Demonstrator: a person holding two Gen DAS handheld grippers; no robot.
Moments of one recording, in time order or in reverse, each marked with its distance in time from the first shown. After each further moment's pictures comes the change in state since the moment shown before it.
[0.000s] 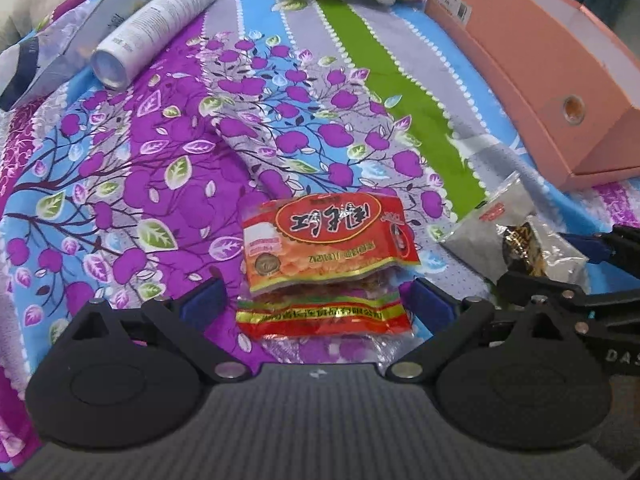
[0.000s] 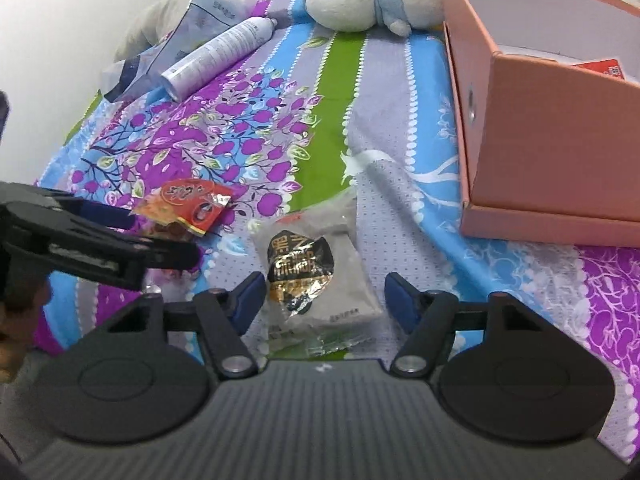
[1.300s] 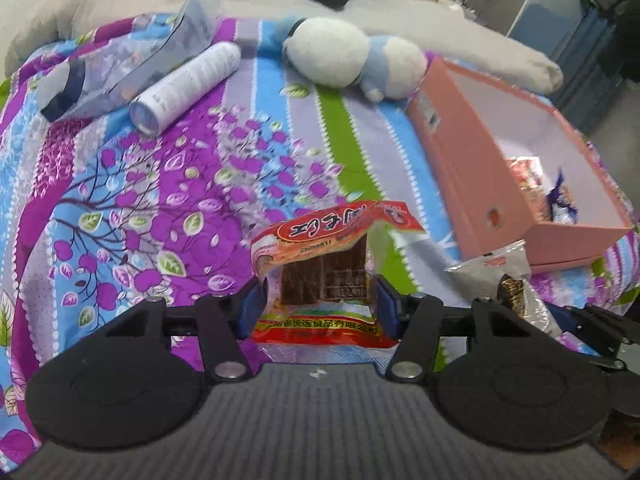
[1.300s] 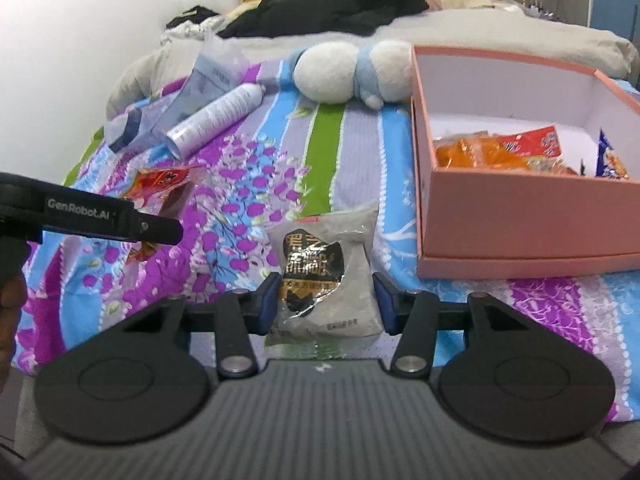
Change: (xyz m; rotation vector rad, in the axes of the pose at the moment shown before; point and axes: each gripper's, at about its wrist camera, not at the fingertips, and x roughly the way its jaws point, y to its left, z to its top) left arm -0.101 -0.009 0.005 -0.179 -0.189 -0.084; right arm -0.077 0.021 0.007 0.008 -0.164 -0.097
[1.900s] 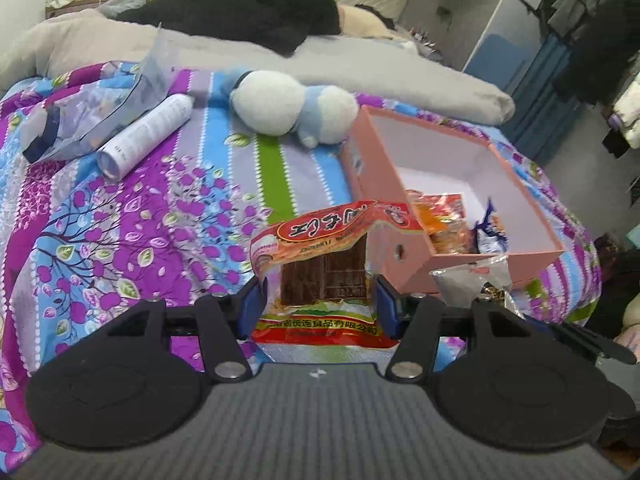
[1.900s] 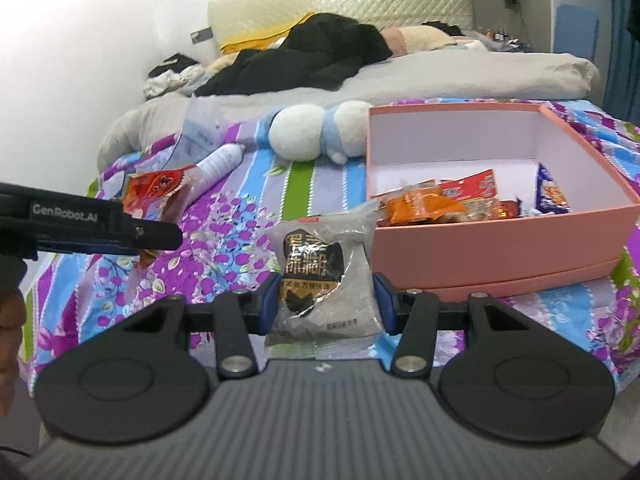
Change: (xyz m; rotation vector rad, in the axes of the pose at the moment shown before) left arm -0.065 -0.055 0.004 0.014 -0.104 -0.105; right arm -0.074 -0.017 0.010 0.059 -0.126 -0.058
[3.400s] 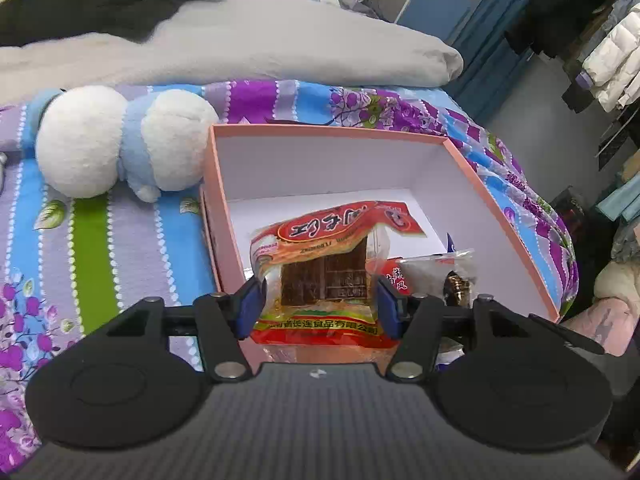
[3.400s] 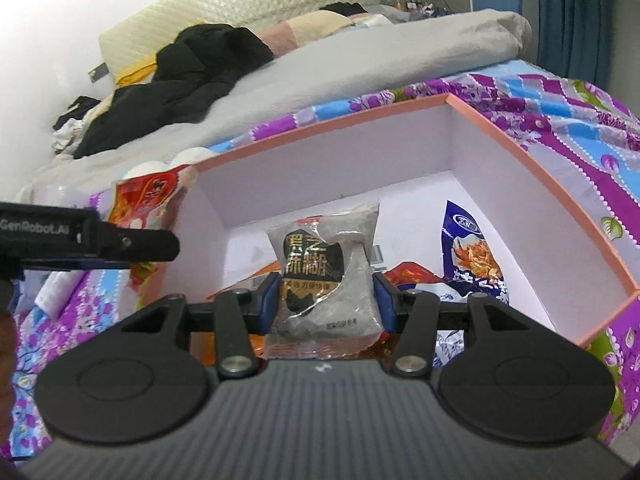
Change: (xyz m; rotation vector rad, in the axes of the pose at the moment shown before) left arm 0.237 -0.115 0.147 0.122 0.157 -0.191; right arm 0.127 -0.162 0.090 0.205 0.030 -0.152
